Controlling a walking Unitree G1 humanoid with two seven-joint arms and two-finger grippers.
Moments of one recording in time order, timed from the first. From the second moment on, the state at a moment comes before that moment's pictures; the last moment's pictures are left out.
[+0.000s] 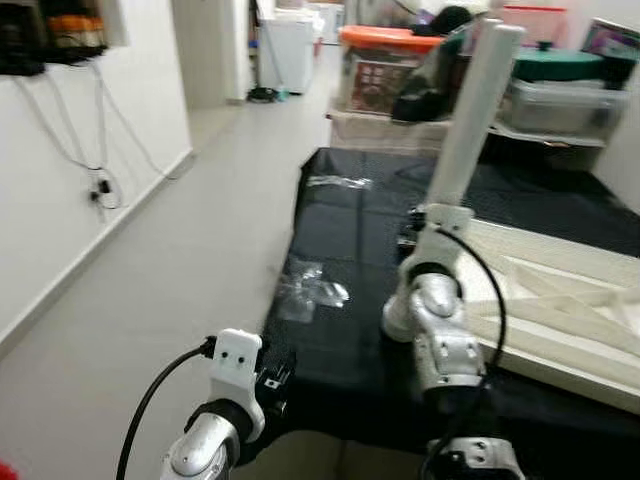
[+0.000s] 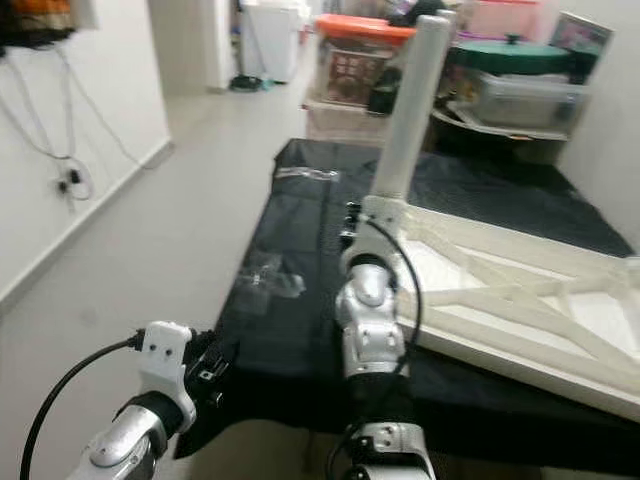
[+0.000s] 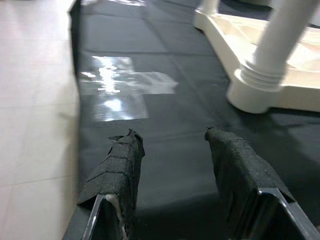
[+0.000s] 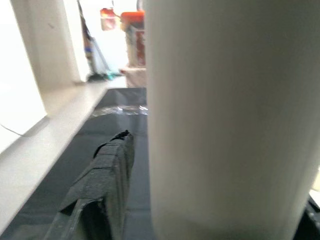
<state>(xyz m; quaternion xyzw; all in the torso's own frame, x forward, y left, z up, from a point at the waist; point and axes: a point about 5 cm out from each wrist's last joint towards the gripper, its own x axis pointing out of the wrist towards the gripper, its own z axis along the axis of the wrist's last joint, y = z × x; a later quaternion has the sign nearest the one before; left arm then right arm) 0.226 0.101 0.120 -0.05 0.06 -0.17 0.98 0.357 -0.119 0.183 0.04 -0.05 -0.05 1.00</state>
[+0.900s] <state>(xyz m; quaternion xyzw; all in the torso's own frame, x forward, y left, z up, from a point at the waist) 0.227 0.101 0.118 -0.05 0.06 -0.17 0.98 0.360 -0.105 0.206 0.01 0.02 0.63 0.78</state>
